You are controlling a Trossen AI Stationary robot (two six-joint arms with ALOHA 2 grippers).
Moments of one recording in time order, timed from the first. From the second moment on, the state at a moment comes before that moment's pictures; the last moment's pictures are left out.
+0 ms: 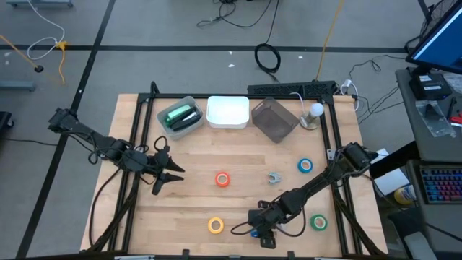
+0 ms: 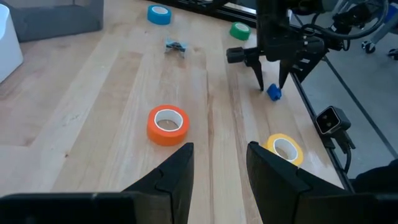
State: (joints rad) left arm -0.47 0.65 0.43 -0.23 -0.26 -0.44; right arm 0.59 1.96 1.14 -0.20 -0.16 0.74
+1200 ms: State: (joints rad) left arm -0.47 0.65 0.43 -0.23 -0.27 -0.43; right arm 0.49 1.92 1.14 -0.30 -0.07 0.65
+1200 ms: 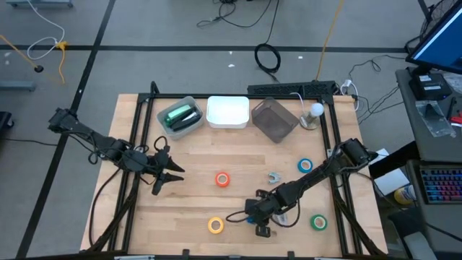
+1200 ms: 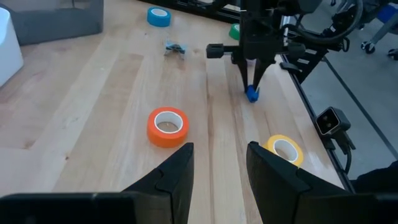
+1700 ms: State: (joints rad) left arm -0.47 0.65 0.43 -0.07 -0.34 -0.45; right arm 0.36 1.75 1.14 -0.33 0.08 0.58
